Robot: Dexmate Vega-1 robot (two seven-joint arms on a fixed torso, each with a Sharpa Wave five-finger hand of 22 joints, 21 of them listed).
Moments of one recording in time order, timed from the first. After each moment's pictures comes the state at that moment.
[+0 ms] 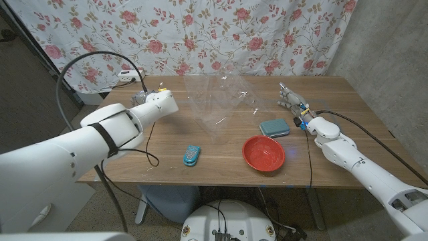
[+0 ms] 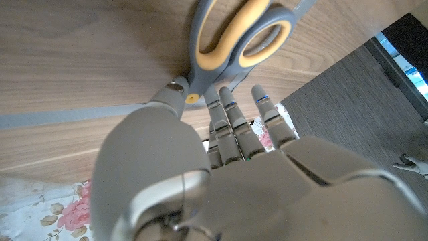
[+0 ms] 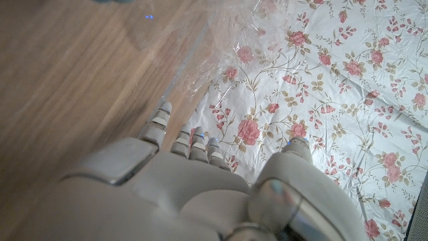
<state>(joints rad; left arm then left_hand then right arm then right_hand) 0.10 0.29 1.06 -0.63 0.13 0.95 0.29 1.16 0.11 0.40 -0.18 0.29 0.26 0.05 0.22 0.18 0.73 -0.07 0.58 0.54 0.53 -0.14 0.39 0.41 0.35 0.12 0.39 0.23 -0.78 -0.62 -0.42 -1.24 0.50 0.26 0.05 0.39 0.11 -0.04 -0.11 0.19 -0.06 0.08 0.20 0.19 -0.01 0.11 0.21 0.22 -0.06 0.07 0.21 0.21 0.15 0.21 0.19 0.17</state>
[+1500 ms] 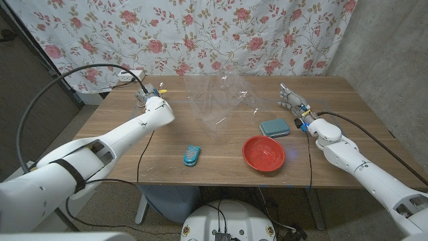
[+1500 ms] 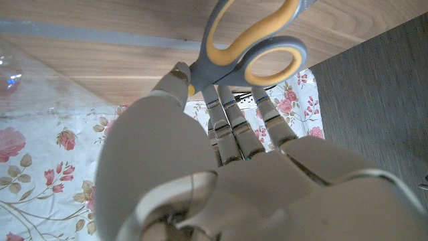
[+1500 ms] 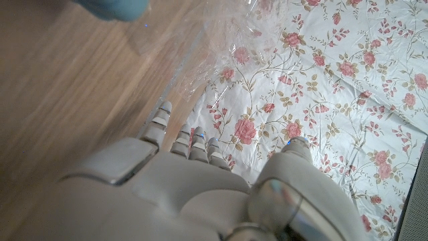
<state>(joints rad) 0.38 0.52 0.83 -1.28 0.17 0.96 0.53 1.25 0.12 0.36 -0.18 0.26 0.32 0.06 0.21 0.19 0.73 -0.08 0.64 0.59 0.55 -0.17 0.44 0.49 0.34 0.12 0.41 0.23 -0.82 -0.63 -0.40 -1.29 0.51 0.27 0.04 0.39 0.11 -0.04 -0.11 0.19 -0.06 0.08 0.20 0.19 -0.01 0.11 0.21 0.22 -0.06 0.07 0.21 0.21 0.15 0.21 0.19 0.17</state>
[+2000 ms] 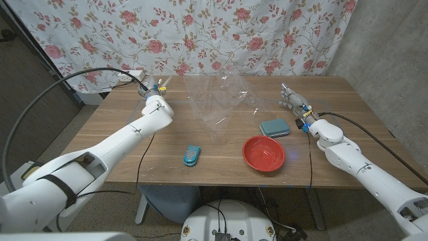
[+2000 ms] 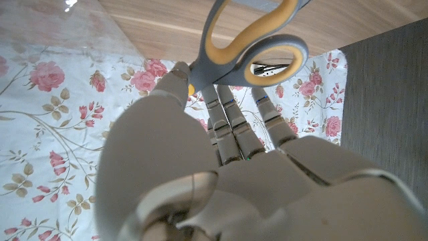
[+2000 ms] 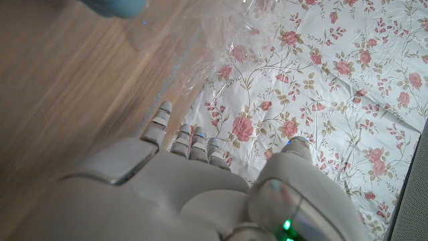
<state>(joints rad) 0.48 0.56 0.72 -1.45 0.17 0.85 0.62 1.26 0.13 0.36 -0.17 0.24 0.33 0.06 0.20 0.19 0.73 -0.08 0.64 0.59 0.56 -0.18 0.45 0.51 0.34 0.11 0.42 0.23 -0.85 -0.65 -0.39 -1.32 0.51 0.27 0.03 0.39 0.11 -0.04 -0.11 0.19 -0.06 0.08 0.20 0.19 -0.01 0.11 0.21 0.22 -0.06 0.07 0.21 0.21 0.15 0.21 0.19 0.17</state>
